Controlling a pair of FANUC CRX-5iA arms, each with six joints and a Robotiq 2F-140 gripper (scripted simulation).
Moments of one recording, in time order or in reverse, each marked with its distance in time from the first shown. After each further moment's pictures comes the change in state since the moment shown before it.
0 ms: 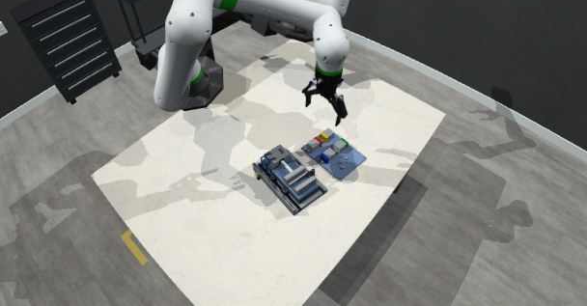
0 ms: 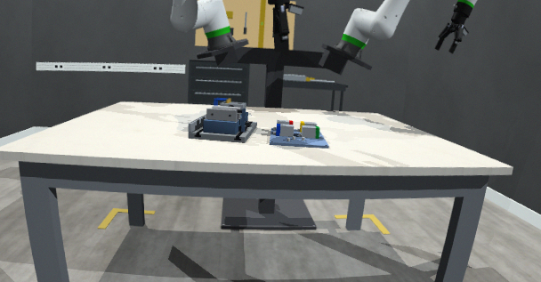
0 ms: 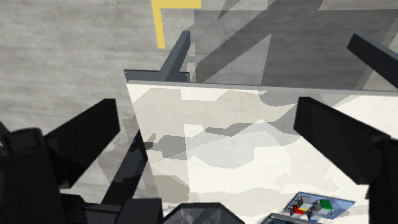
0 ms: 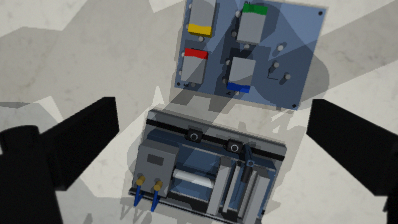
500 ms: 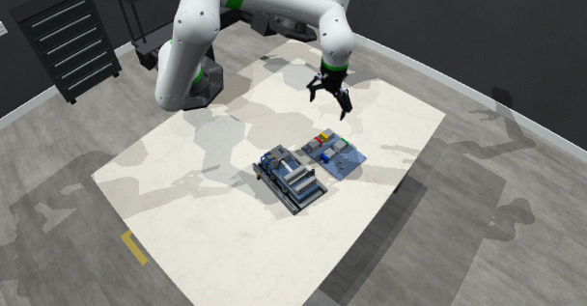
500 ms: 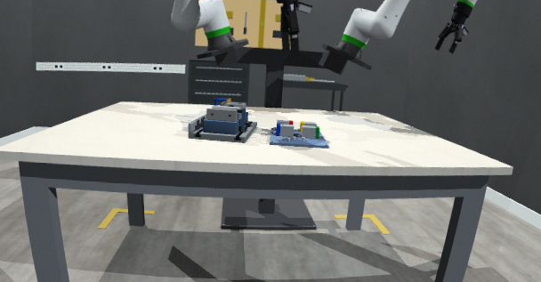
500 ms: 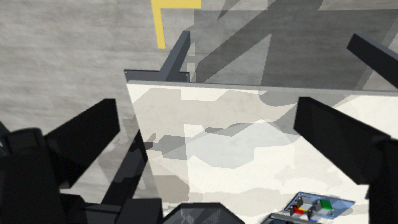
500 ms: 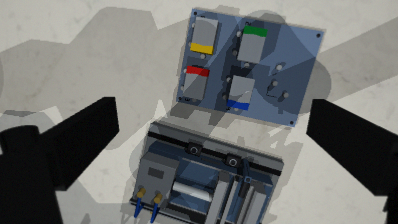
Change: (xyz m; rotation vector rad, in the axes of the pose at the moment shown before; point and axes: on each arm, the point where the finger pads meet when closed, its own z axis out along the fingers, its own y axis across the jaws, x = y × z) left arm 0.000 0.000 0.000 0.000 0.000 0.000; right arm 0.031 0.000 -0.003 0.010 0.008 -0.020
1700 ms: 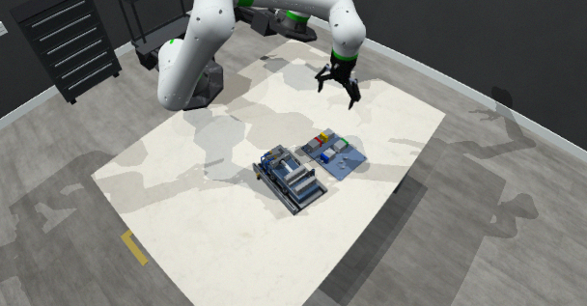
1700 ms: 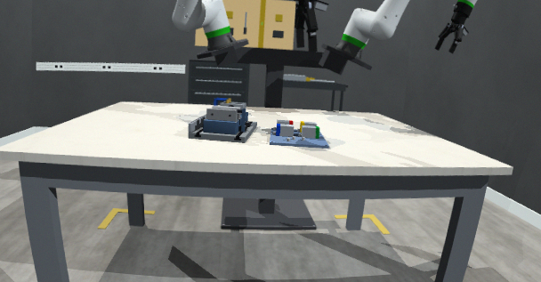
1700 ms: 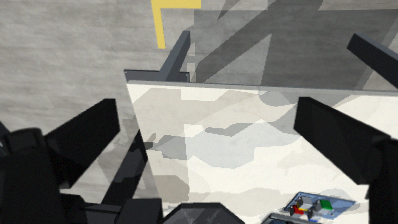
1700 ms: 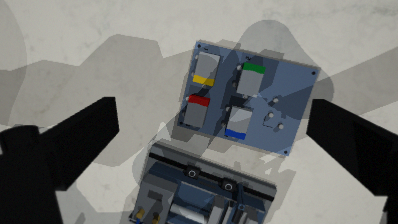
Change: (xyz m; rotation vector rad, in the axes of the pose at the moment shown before) left arm 0.000 0.000 0.000 0.000 0.000 0.000; right arm 0.059 -0.001 -0.006 0.017 0.010 -0.041
